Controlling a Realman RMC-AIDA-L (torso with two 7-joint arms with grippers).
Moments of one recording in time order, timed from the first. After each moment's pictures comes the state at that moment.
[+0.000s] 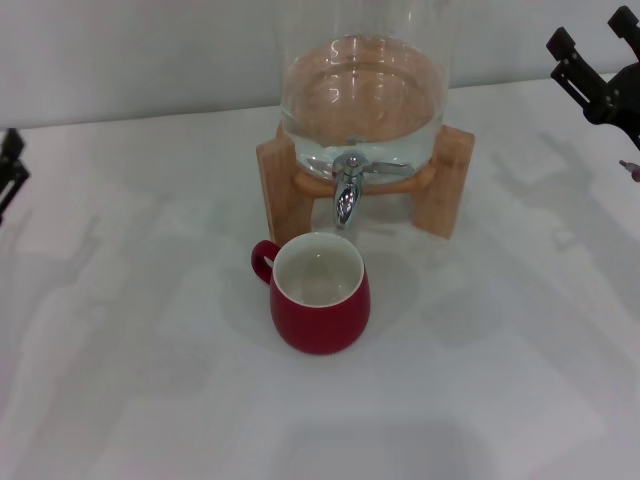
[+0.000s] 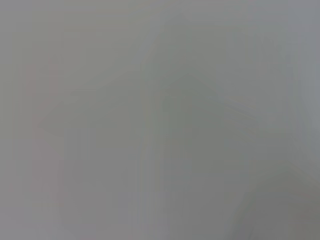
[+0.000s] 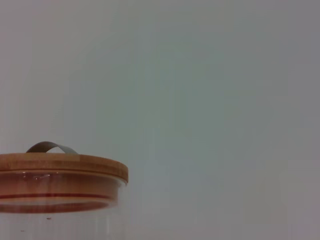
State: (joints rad) left arm -0.31 -2.09 -1.75 -0.39 0.34 -1.22 2.83; right arm 0.42 2.02 -1.36 -0.17 -0.21 -1.45 0.46
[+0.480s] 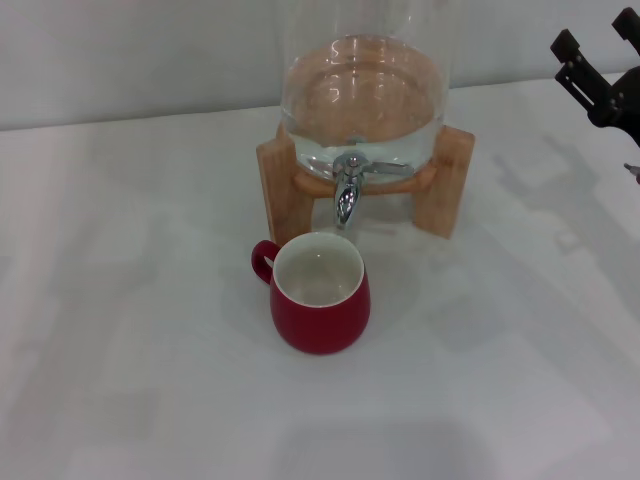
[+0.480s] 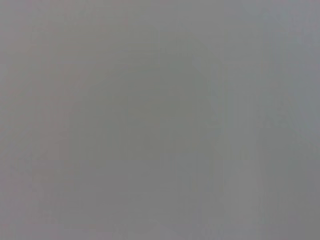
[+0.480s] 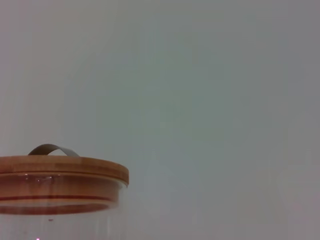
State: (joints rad) left arm -0.27 -2.09 -1.83 -0.30 0.16 -1.40 2.83; right arm 0.41 2.02 -1.36 -0.17 -0.21 -1.46 0.46
